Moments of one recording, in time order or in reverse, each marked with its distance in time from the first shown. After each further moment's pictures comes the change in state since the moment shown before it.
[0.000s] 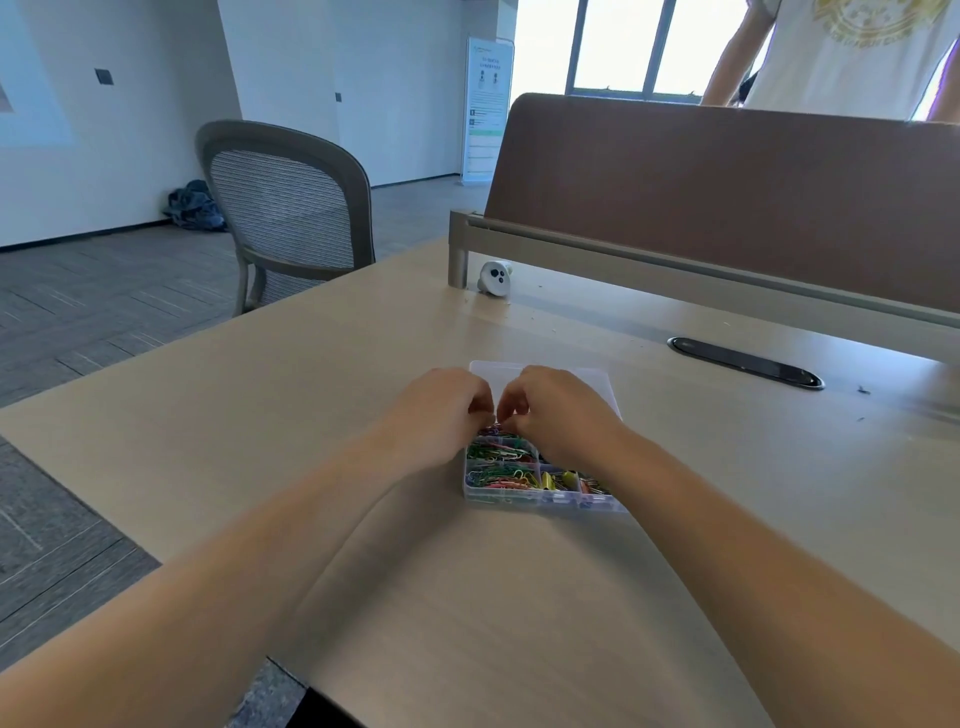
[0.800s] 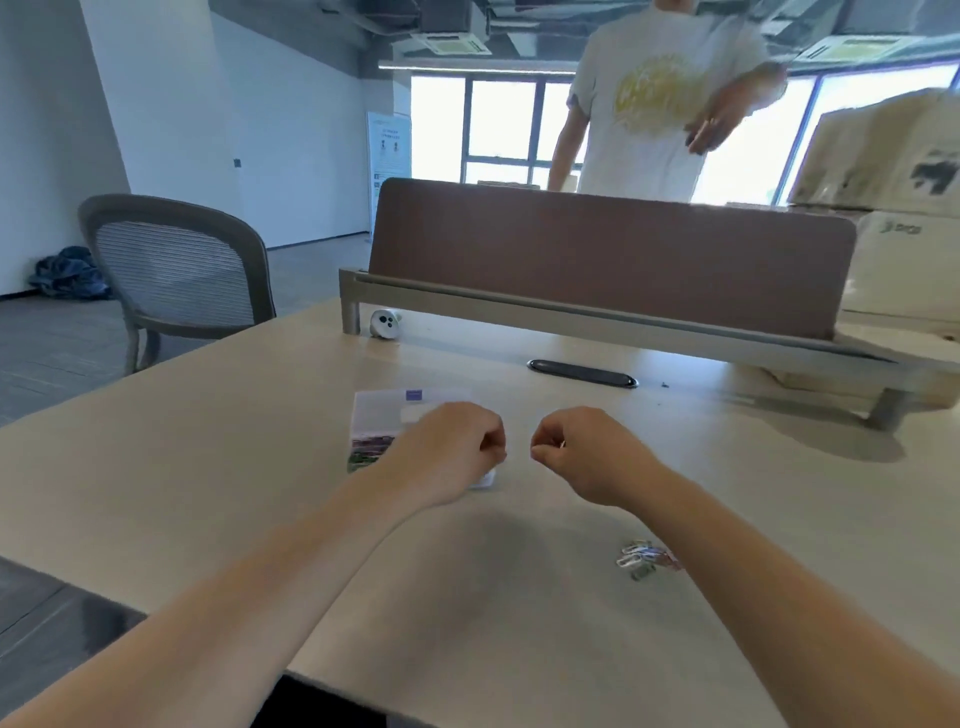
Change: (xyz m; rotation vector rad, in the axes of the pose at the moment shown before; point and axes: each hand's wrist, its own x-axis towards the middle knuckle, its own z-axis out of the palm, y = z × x) left_hand -0.045 0.149 -0.005 -0.130 -0.035 0.249; right_hand -0.159 0.061 -0.089 -0.032 0.041 0.288
